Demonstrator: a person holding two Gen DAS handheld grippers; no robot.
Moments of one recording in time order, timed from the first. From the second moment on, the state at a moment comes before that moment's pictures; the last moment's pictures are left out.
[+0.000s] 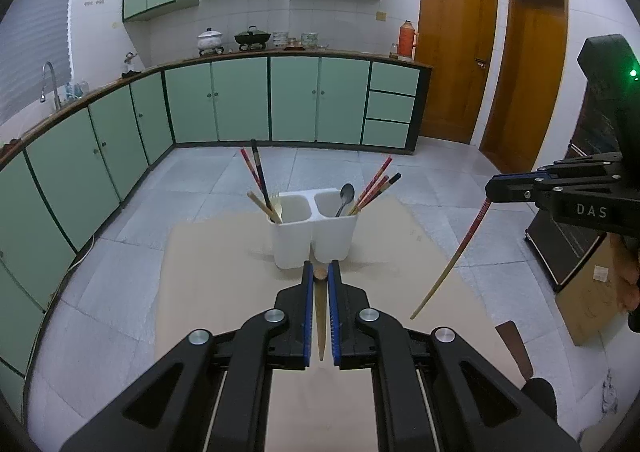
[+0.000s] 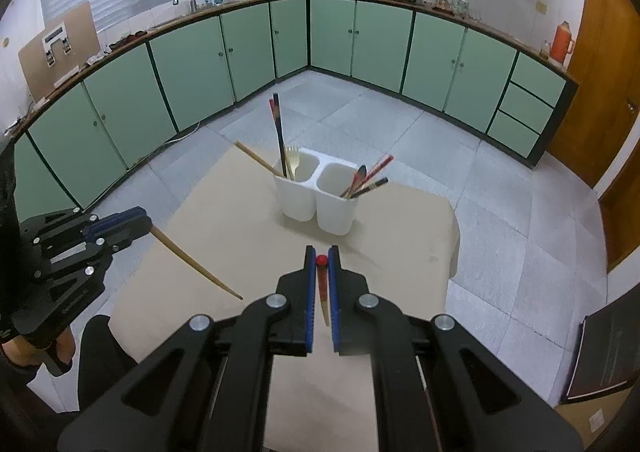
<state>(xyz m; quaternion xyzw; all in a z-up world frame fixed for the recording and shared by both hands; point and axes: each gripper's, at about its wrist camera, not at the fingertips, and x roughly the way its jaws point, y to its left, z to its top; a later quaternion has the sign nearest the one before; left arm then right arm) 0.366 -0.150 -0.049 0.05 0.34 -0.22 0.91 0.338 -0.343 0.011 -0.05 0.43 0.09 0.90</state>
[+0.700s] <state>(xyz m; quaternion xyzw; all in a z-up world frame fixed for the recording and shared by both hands) 0.456 -0.179 0.052 0.06 0.29 -0.21 0.93 0.430 -0.319 0.109 -0.05 0.38 0.10 0.92</state>
